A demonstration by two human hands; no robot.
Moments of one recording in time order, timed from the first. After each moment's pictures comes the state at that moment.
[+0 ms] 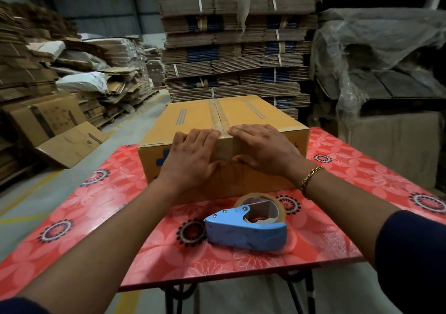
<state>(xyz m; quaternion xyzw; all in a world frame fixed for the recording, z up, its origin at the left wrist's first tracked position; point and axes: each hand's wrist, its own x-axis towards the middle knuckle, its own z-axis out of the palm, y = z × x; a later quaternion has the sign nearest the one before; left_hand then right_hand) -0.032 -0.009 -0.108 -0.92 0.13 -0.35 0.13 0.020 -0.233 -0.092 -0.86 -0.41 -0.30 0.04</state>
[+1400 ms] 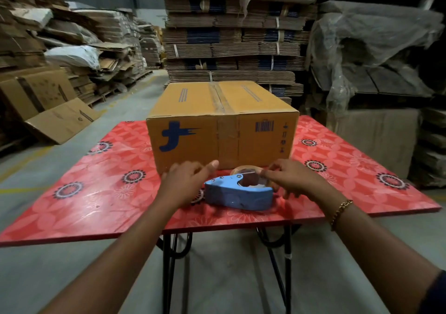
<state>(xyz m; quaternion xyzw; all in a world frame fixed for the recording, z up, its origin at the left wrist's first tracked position) -0.126 -0.022 -0.165 -0.96 -0.04 -0.12 -0.27 -0.082 -0.288 -0.130 -0.95 -0.11 0.08 0.29</state>
